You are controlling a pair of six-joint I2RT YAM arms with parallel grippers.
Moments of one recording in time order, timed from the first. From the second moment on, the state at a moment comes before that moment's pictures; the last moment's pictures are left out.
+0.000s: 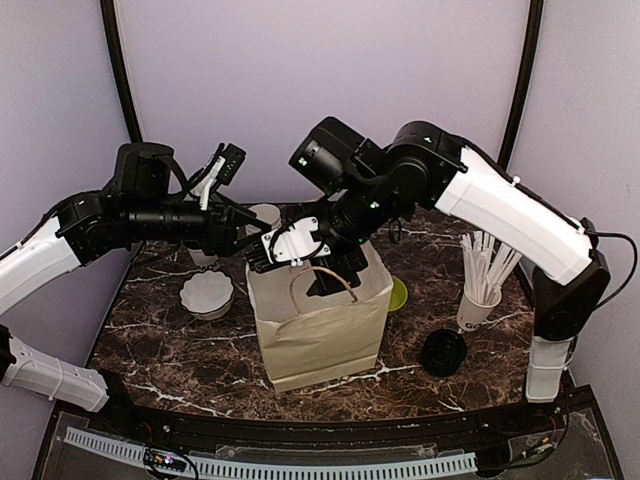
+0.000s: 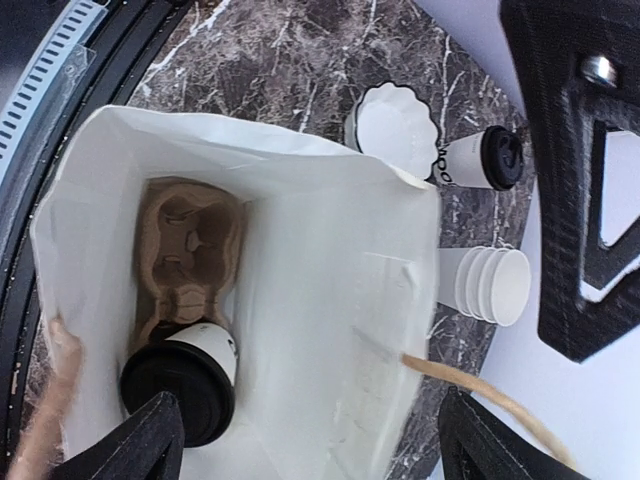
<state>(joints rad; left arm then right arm) -0.78 1.15 1.23 -0.49 0.26 -0.09 1.20 1.94 2.30 -1.33 0.02 -0.92</state>
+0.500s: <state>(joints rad) -0.78 1.25 1.26 -0.49 0.36 -0.04 1.11 1.88 2.42 -1.37 0.03 -0.98</state>
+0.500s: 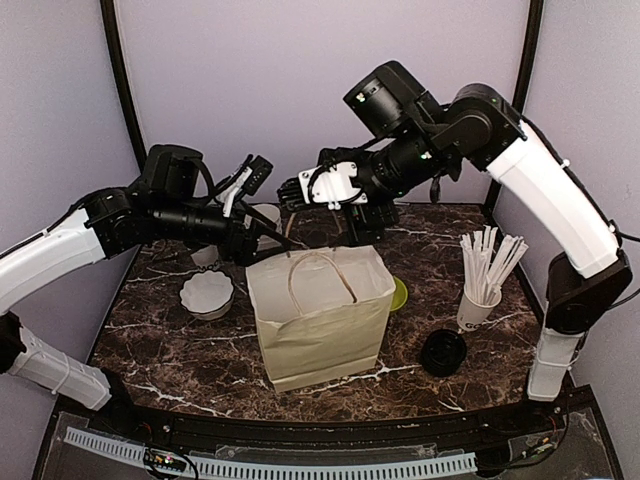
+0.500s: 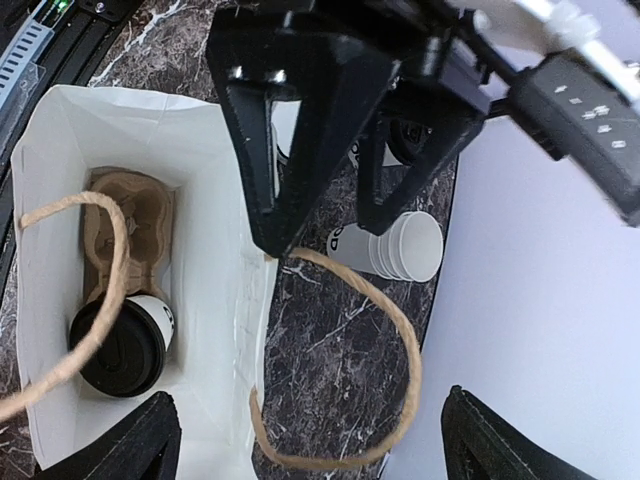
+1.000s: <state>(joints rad) -0.78 1.43 1.42 -0.45 0.41 0.03 0.75 1.72 2.36 -1.30 -0.06 -0.89</state>
